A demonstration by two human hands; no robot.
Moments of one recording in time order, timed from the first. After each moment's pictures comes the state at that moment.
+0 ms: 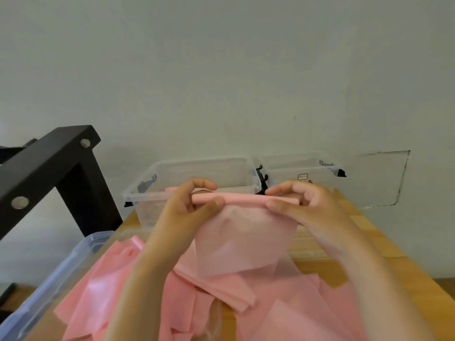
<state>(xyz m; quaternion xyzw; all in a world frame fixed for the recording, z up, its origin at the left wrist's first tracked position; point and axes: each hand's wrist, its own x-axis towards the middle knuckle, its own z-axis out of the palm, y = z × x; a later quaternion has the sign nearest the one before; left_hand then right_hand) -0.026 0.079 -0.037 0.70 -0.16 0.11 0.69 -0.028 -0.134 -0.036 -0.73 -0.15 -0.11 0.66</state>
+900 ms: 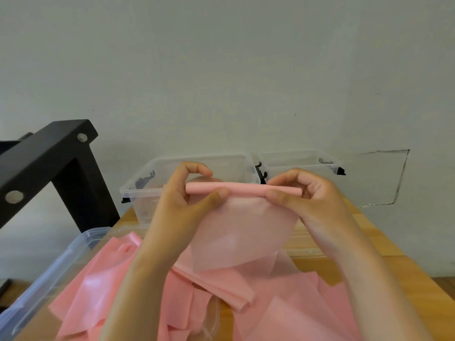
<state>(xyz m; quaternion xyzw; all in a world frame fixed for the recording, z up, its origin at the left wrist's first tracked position) -0.041 0.072 -0.024 0.72 -0.17 0.16 0.66 -0.035 -0.124 -0.029 -0.67 -0.17 -0.14 0.71</state>
